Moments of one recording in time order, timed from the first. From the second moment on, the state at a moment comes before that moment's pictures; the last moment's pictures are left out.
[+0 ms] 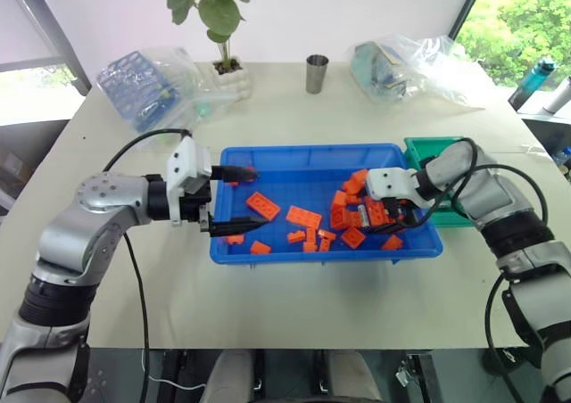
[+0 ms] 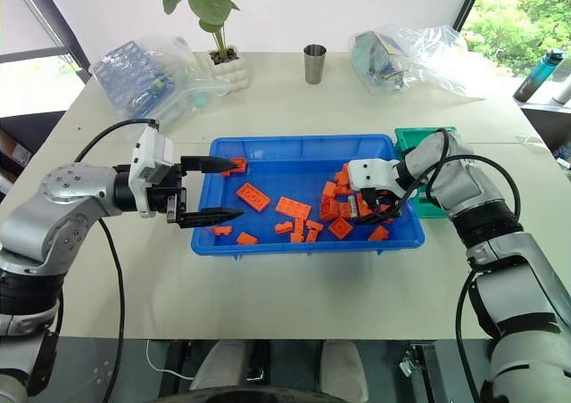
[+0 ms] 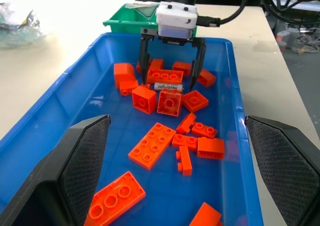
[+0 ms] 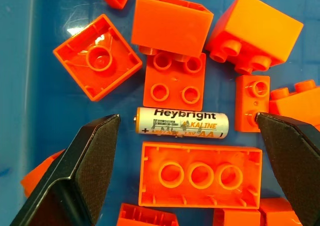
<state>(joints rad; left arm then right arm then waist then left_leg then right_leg) -0.44 0.75 0.00 -0.30 -0.58 0.54 -1.11 -0.83 -0.78 0.40 0.47 -0.14 0.00 1.43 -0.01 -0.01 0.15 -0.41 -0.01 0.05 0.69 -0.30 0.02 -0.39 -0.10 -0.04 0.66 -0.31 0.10</state>
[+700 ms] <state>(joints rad) -0.46 0.74 0.00 -0.31 -0.59 0.54 -1.11 -0.74 -0.87 0.33 0.26 -0.08 0.17 1.48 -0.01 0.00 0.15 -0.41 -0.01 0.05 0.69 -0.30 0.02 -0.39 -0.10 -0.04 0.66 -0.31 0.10</state>
